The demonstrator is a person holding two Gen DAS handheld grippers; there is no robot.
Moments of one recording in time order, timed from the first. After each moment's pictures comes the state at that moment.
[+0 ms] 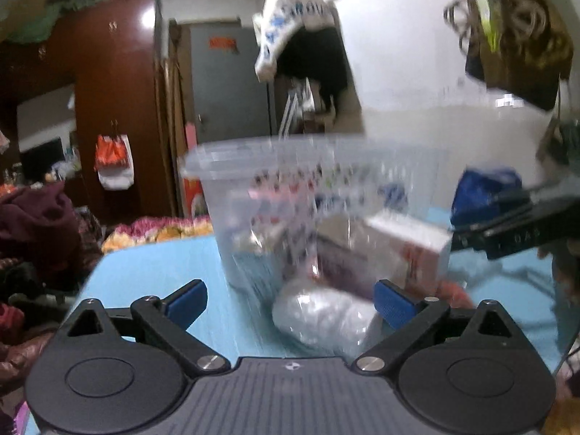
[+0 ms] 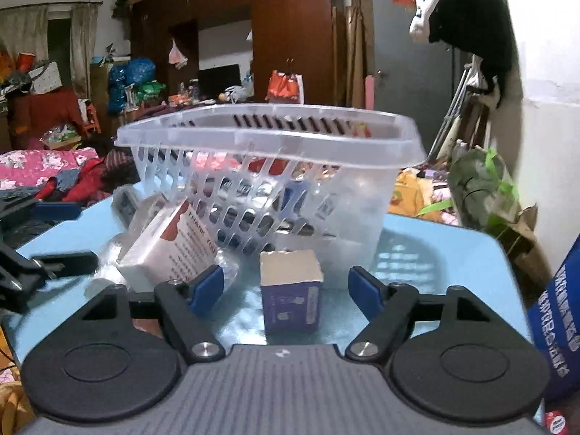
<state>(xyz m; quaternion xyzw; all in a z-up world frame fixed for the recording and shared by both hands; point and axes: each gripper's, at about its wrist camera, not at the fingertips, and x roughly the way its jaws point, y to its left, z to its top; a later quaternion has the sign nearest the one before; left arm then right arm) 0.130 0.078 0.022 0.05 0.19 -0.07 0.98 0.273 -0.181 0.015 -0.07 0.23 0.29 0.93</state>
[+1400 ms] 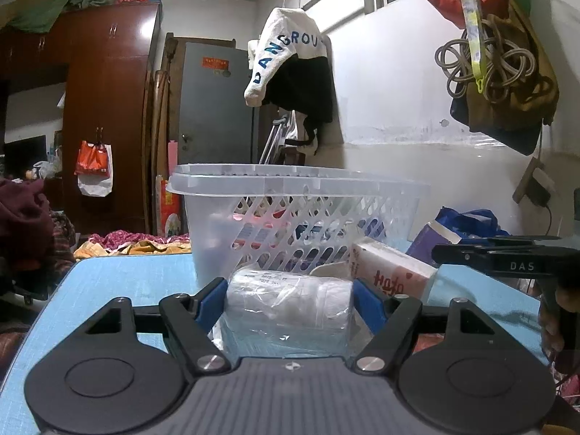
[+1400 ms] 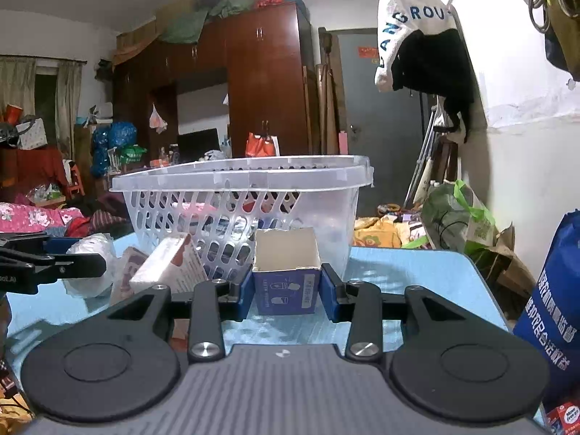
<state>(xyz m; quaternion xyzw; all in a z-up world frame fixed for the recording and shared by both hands) 0.120 0.094 0.021 -0.01 0.13 -0.12 0.98 0.237 -0.214 0.003 -0.01 0.12 0.26 0.96</state>
